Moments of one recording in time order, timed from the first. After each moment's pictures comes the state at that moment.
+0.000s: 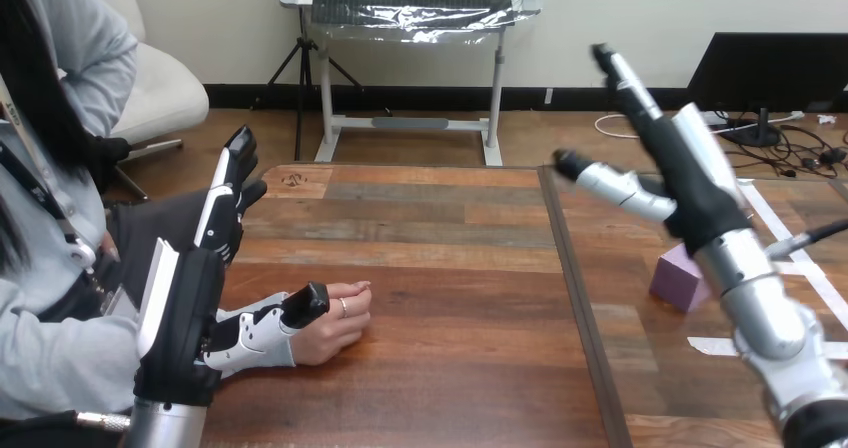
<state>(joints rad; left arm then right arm) -0.21 0.26 0.06 0.98 0.11 -1.34 0.03 -0.61 -0.40 0.03 1.08 -0.24 -0.84 -0.01</state>
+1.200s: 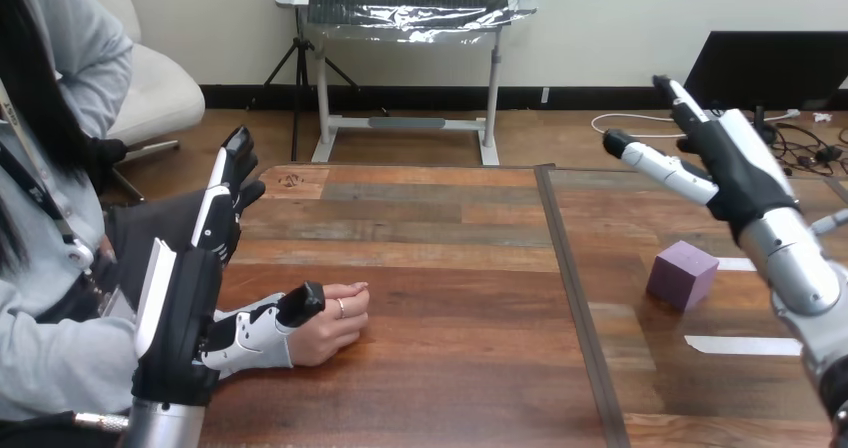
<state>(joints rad) -0.21 0.26 0.07 0.98 0.12 -1.34 0.04 -0.76 -0.49 0.04 1.25 -0.30 -0.54 0.01</state>
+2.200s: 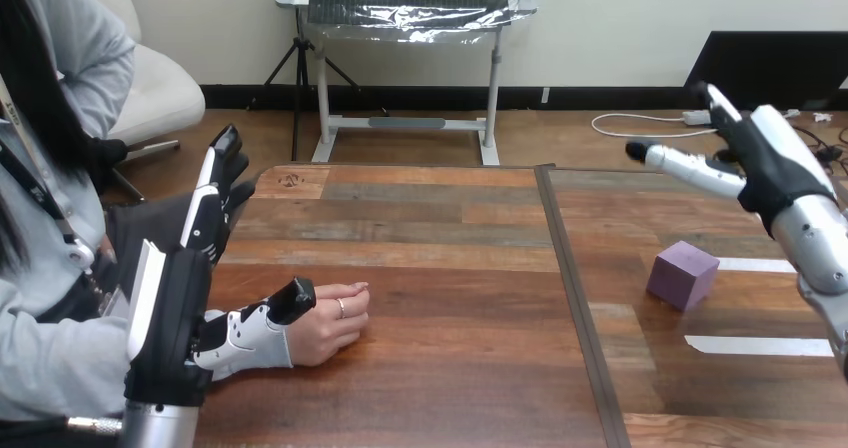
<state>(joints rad) -0.20 0.26 0.10 0.98 0.16 -1.34 0.07 -0.83 -0.55 0.07 1.31 -0.37 -0.40 0.00</state>
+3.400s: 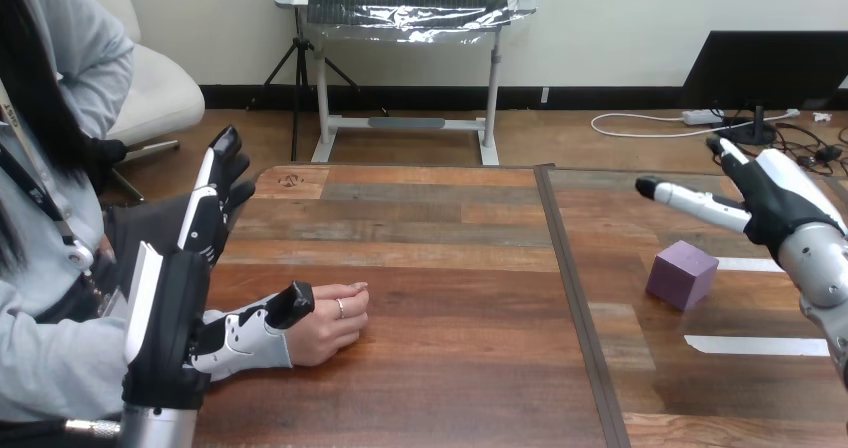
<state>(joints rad) -0.20 0.26 0.10 0.98 0.16 -1.36 0.07 -0.83 -0.55 0.12 1.35 -0.43 -0.26 0.00</state>
